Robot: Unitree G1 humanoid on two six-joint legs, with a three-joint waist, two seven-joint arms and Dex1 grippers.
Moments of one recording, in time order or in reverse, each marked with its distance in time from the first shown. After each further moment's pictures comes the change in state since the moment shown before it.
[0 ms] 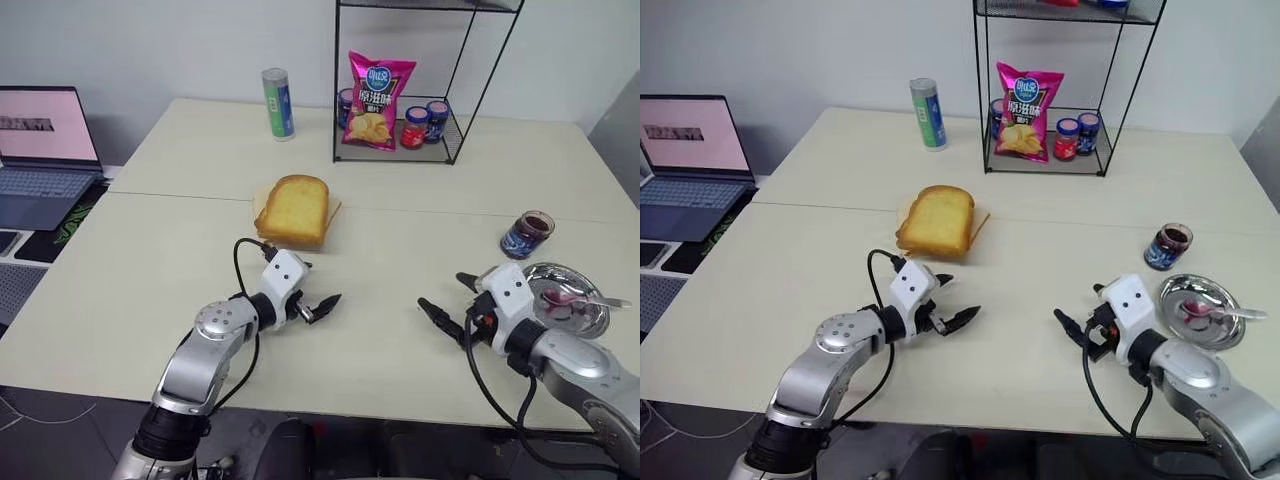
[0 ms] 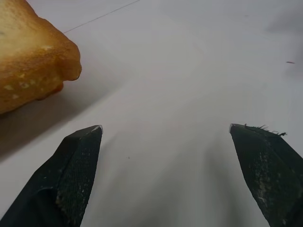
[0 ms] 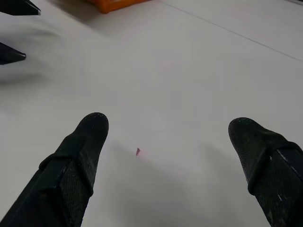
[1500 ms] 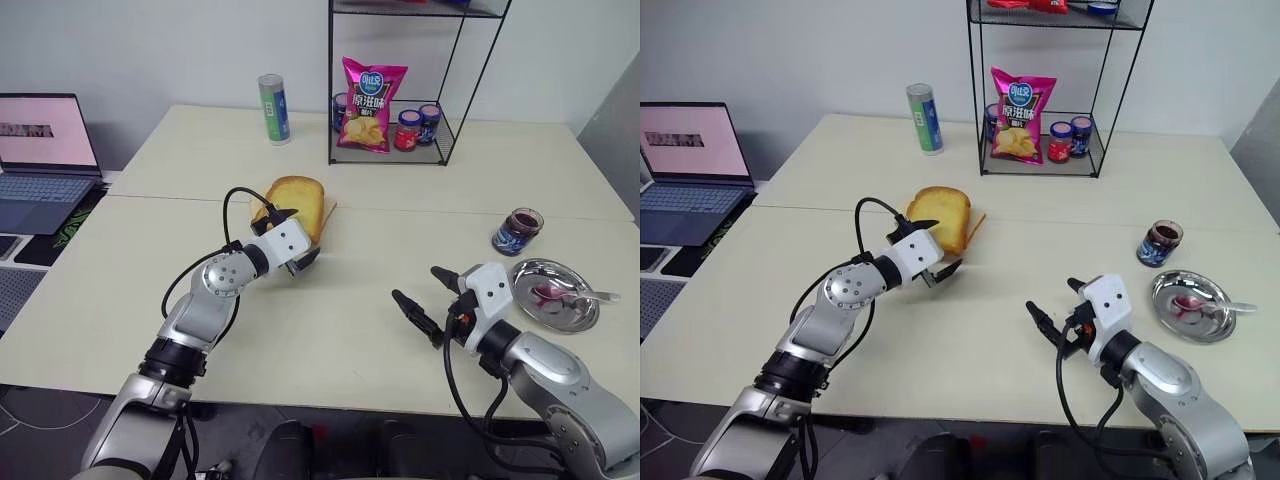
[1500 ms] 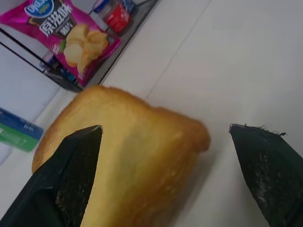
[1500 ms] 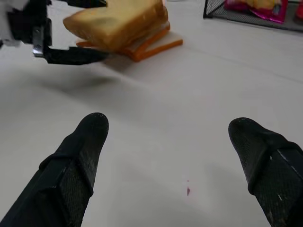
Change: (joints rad) left arm -0.353 0.093 -0.092 0.564 0.333 -0.558 0.137; right arm -0.047 0.255 0.008 -0.087 -0.109 0.069 0.112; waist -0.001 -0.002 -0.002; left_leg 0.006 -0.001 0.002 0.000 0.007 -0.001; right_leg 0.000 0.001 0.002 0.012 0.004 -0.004
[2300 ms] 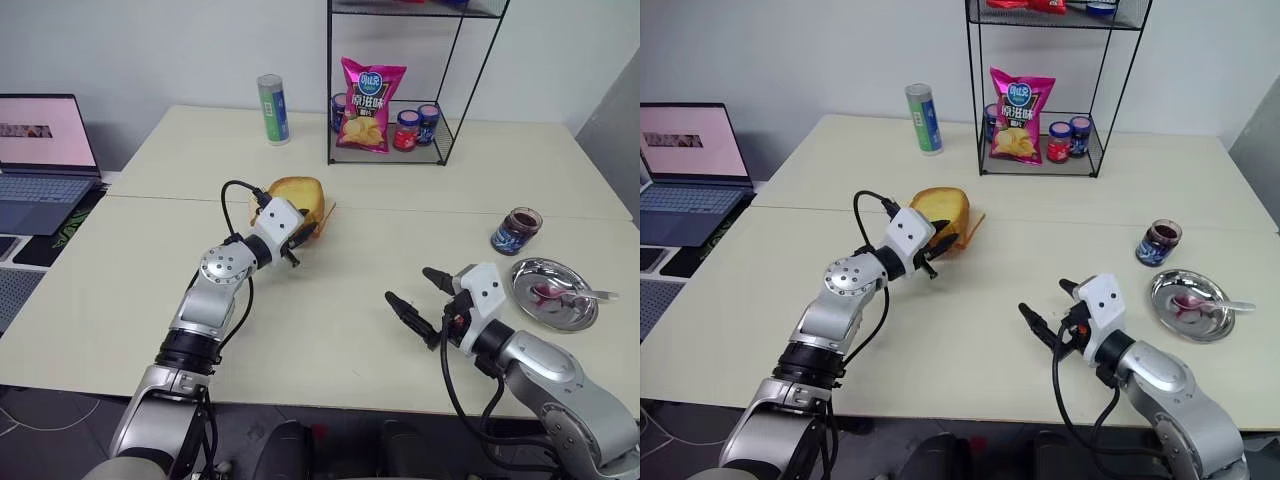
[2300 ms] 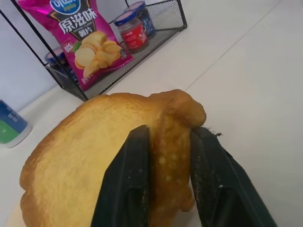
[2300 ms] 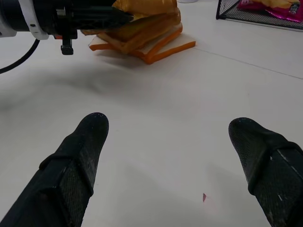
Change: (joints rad) left arm -0.016 -0.103 0.119 -0.005 -0.182 0.032 -0.067; right arm -0.009 0.030 0.007 0.015 -0.012 0.005 0.017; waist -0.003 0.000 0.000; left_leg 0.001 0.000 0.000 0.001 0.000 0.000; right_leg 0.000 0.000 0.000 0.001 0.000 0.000
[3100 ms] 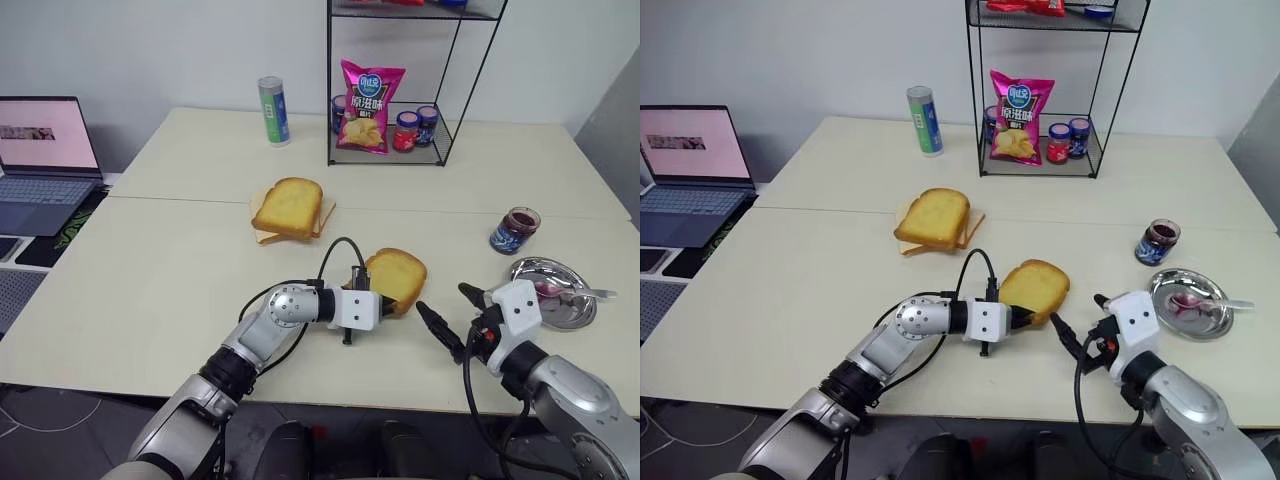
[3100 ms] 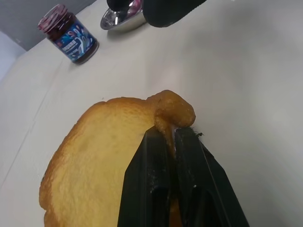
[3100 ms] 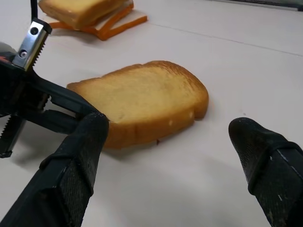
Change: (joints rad) left arm 0.025 -0.105 -0.385 0.050 0.119 -0.369 -0.290; right arm 0.198 0.008 -0.166 -0.121 0.007 0.058 -0.071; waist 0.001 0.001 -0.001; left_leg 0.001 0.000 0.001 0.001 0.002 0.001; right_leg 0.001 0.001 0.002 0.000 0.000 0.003
